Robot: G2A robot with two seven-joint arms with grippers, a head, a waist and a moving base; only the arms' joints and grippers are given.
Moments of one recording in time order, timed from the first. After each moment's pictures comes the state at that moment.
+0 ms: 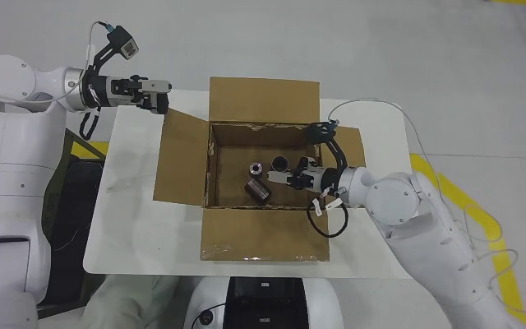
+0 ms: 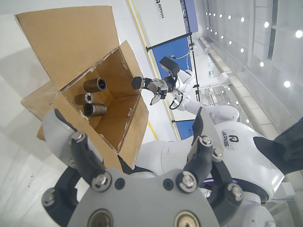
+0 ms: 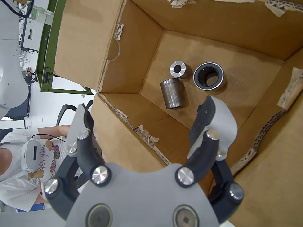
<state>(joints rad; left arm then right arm) 0.60 -0.81 -1.26 -1.16 -0.52 -0.20 -1.54 -1.09 -1.10 1.04 -1.93 -0.33 0.17 0.92</state>
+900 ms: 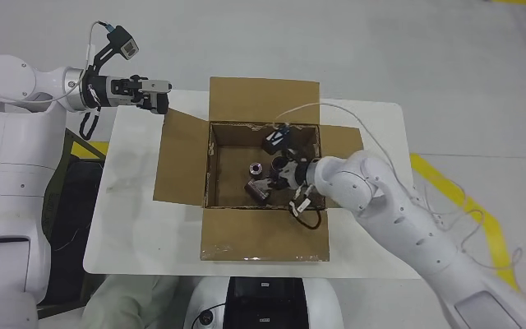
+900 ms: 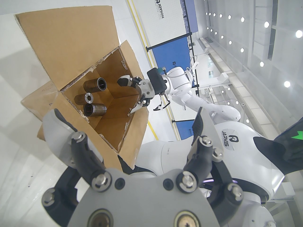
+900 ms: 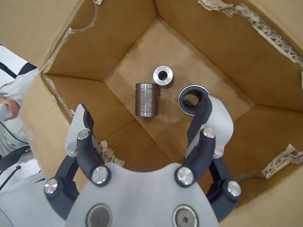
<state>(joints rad) 0.60 -0.81 -1.26 -1.16 -0.52 -0.20 -1.54 -0.83 -1.16 0.75 -1.71 -0.64 -0.04 0.98</state>
